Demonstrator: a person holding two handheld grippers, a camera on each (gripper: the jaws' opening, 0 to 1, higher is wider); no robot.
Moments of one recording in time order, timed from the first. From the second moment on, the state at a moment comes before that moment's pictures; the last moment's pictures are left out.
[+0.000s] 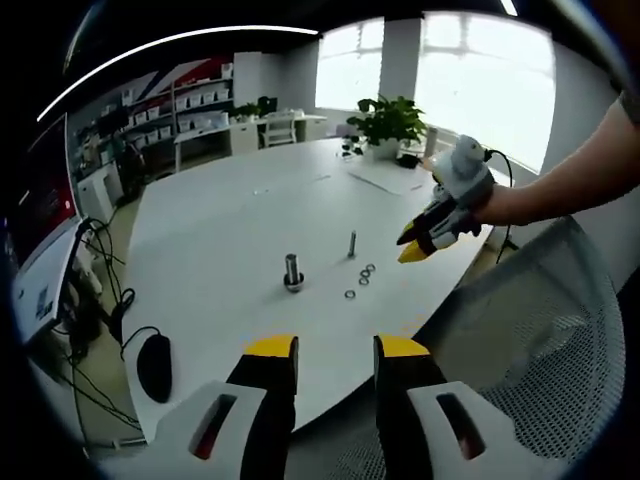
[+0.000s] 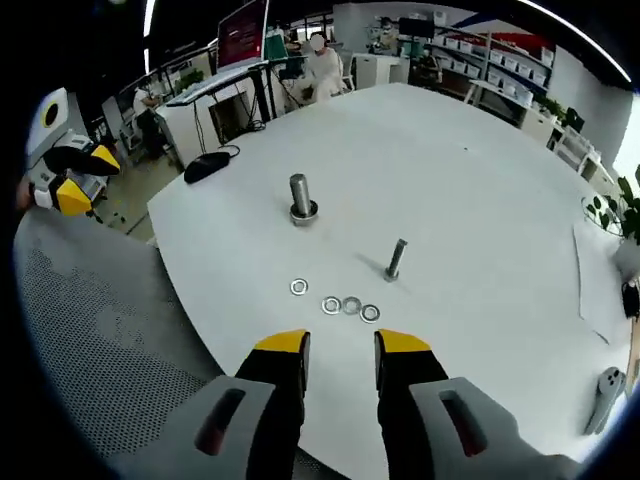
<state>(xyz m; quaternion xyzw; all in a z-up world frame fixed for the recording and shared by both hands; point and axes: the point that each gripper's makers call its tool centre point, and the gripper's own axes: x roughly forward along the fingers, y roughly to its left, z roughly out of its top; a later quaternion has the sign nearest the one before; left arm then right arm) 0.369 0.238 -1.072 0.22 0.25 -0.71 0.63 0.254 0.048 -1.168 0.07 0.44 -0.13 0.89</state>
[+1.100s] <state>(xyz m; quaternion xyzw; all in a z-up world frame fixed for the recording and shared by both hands) 0.372 0.238 -1.078 0.22 0.27 -0.70 0.63 0.274 0.017 -1.231 0.02 0.53 -0.03 0.85</state>
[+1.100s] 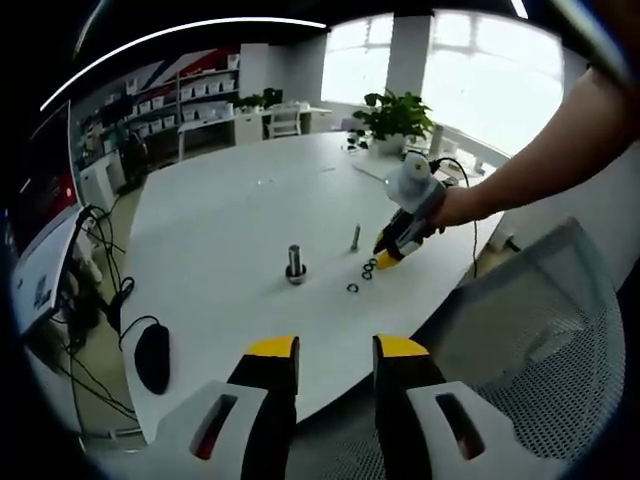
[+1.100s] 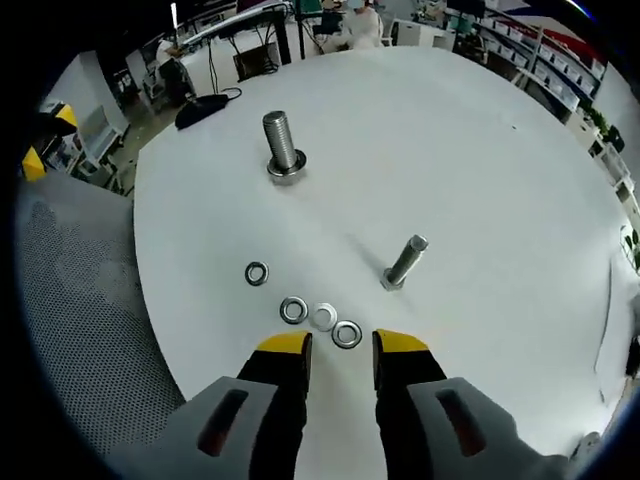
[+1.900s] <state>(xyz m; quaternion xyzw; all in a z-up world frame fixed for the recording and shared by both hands) 0.372 0.238 -1.080 0.22 0.27 -0.70 0.63 0.272 0.018 -1.241 -0.06 0.60 0.08 0.80</state>
